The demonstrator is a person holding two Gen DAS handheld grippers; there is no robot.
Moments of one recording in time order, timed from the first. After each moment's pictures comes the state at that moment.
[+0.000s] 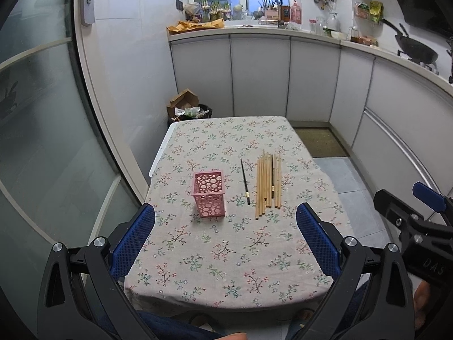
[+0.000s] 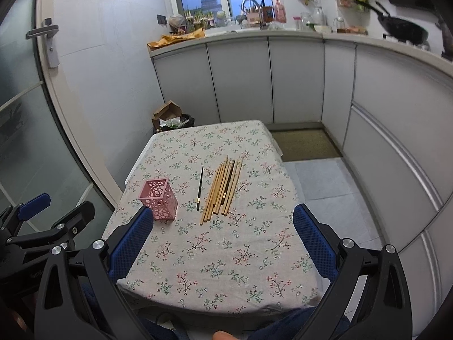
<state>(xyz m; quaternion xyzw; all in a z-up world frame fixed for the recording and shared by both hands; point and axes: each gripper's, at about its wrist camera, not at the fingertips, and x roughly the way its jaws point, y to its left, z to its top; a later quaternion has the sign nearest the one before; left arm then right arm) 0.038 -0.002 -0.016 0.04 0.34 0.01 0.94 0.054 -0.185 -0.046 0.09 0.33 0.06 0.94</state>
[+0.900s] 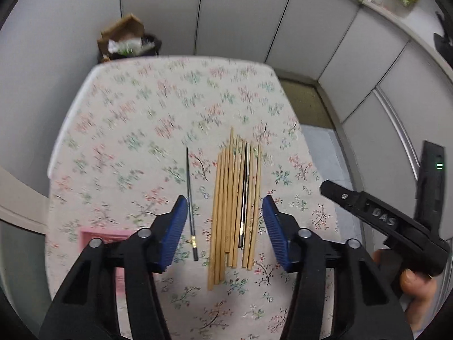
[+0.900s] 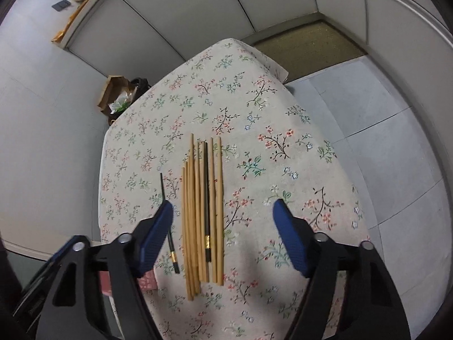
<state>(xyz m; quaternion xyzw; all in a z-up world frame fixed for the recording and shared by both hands) 0.347 -0.036 -0.146 -0.04 0.52 -0.08 0.85 0.369 -0.253 -0.210 0.27 0.51 0.04 0.81</state>
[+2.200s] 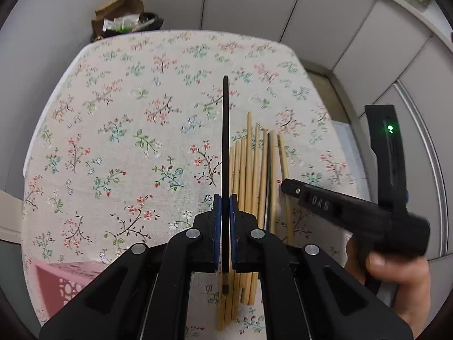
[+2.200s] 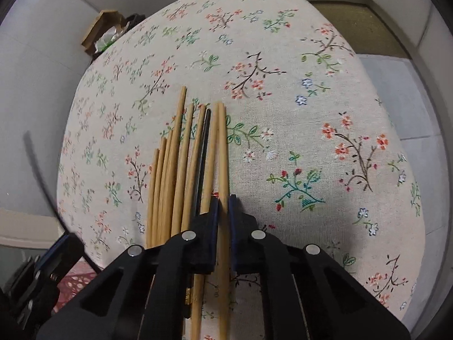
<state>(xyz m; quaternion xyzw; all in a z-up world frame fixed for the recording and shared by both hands) 0.377 -0.022 -0.202 -0.04 0.53 -0.07 0.85 0.459 -0.192 -0.298 0.20 0.59 0.10 0.77</state>
